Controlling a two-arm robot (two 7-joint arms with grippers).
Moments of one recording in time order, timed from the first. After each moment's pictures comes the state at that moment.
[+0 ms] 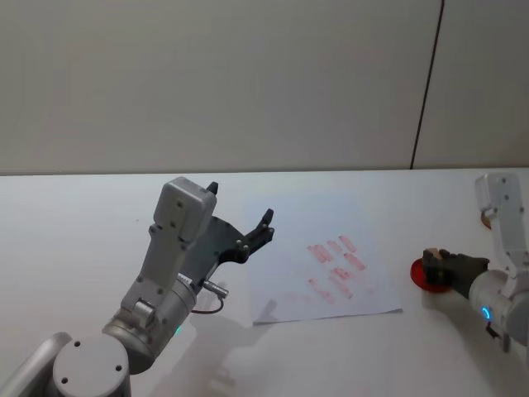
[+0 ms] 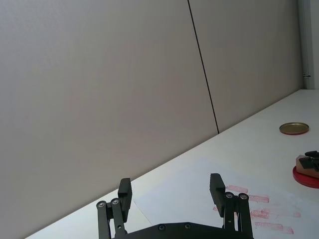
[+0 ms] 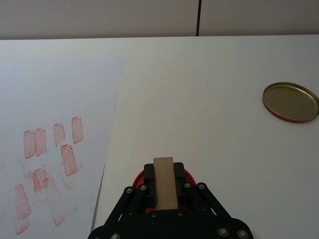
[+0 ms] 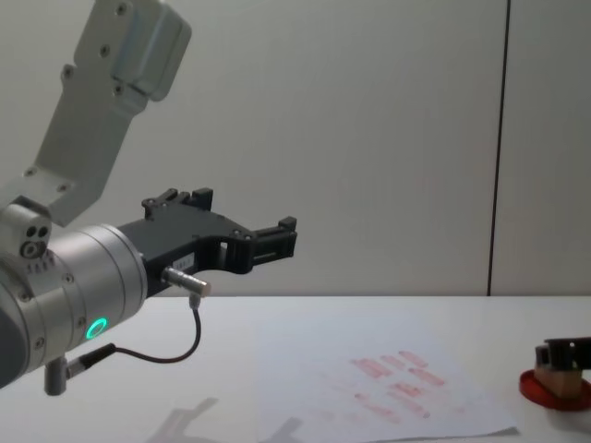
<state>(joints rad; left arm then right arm) -0.24 0.38 0.45 -1.63 -0.20 0.01 -0.01 0.30 0.18 -0.19 -1.40 0.29 0.57 -0.02</state>
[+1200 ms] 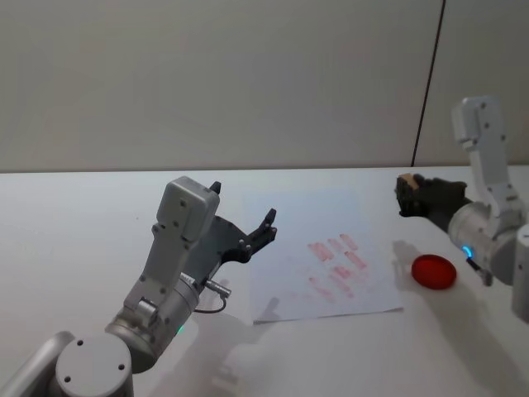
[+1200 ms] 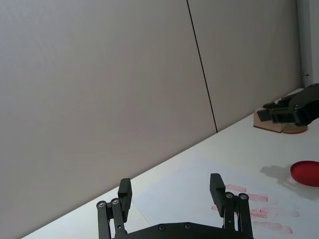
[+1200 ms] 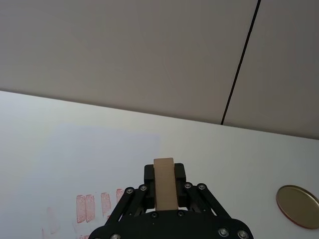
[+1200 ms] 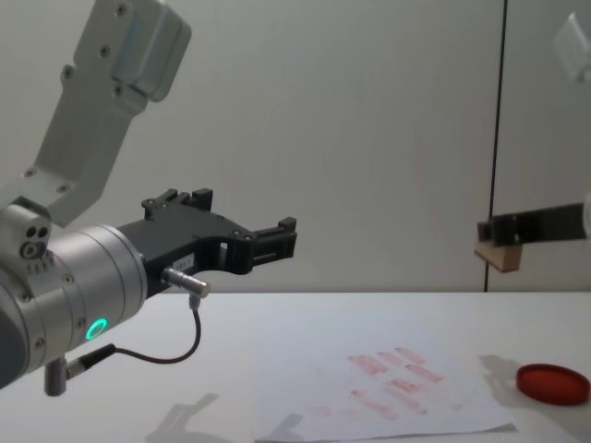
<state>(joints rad) -0.24 0.38 0.45 -1.63 -0.20 0.01 -0.01 0.41 0.14 -0.22 -1.46 0.15 0.52 0.08</state>
